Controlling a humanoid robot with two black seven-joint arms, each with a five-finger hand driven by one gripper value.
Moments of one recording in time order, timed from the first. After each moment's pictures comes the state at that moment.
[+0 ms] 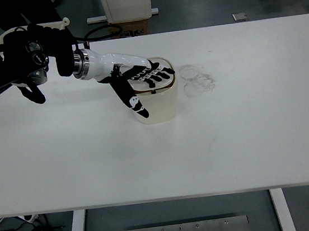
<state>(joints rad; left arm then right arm) -1.52 0.45 0.14 -1.15 0.55 -0.49 -0.02 0.00 0.00 0.36 0.20 -0.14 -0.05 0.16</state>
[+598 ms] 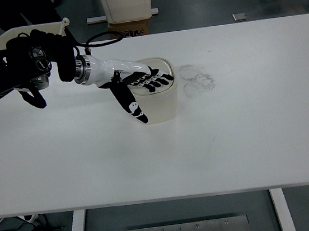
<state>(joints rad) -1.51 0.44 0.17 -1.15 0.55 -0.48 -0.02 0.00 0.00 0.36 0.20 -0.14 -0.05 0.16</state>
